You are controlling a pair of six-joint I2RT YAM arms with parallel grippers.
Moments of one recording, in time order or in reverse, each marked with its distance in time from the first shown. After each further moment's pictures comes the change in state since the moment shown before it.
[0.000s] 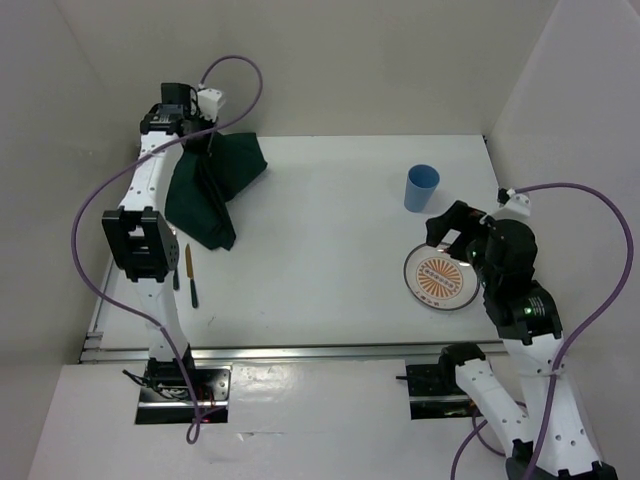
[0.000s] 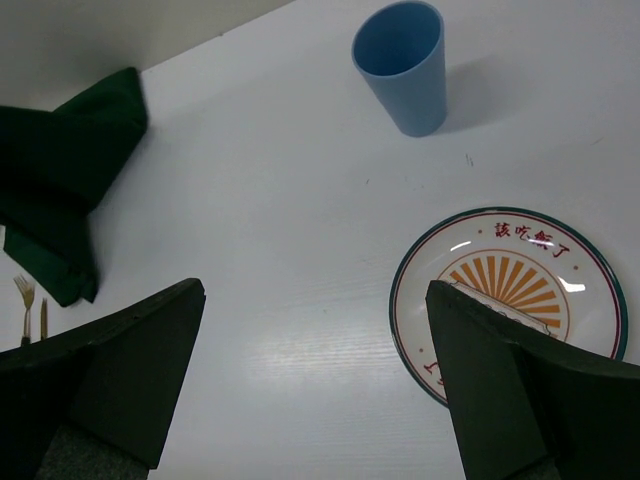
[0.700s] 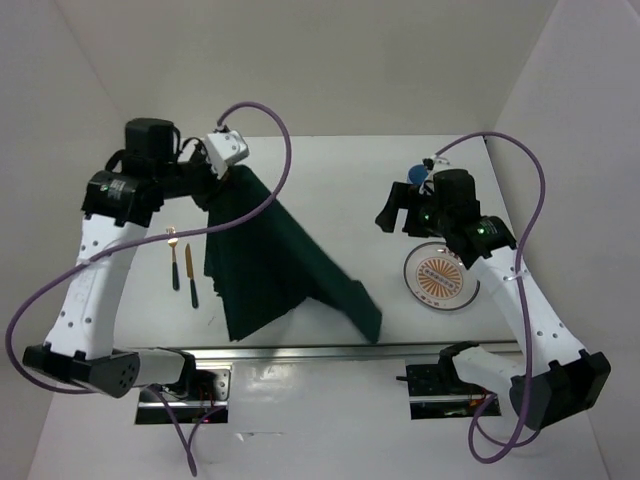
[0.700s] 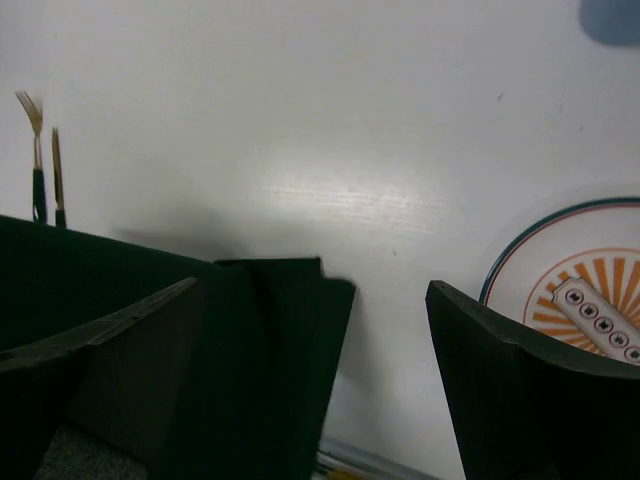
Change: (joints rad) left arm -0.235 -0.839 -0.386 -0.232 0.354 0.305; right arm 0.123 0.459 0.189 -0.002 -0.232 -0.065
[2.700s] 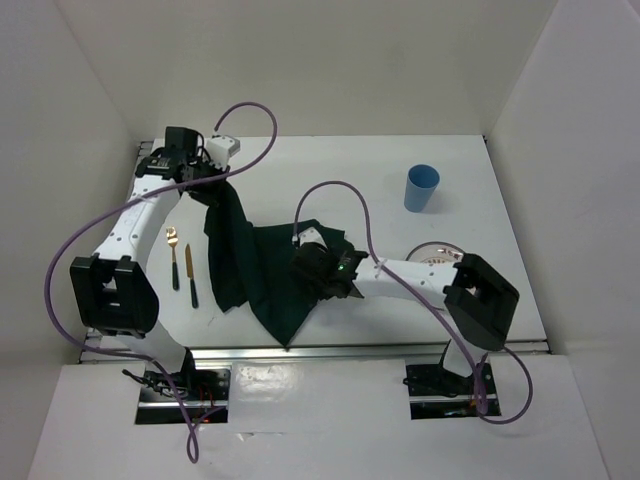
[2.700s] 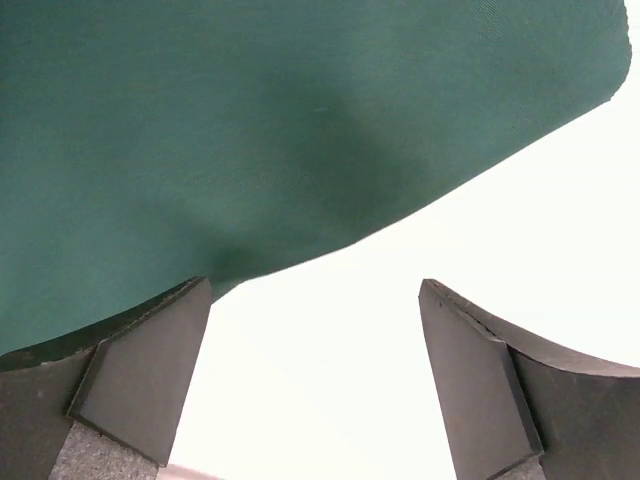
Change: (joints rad) left arm 0.145 0.340 -0.276 0.241 -0.215 -0.285; right arm 0.741 0.596 -0.066 0.159 0.491 0.003
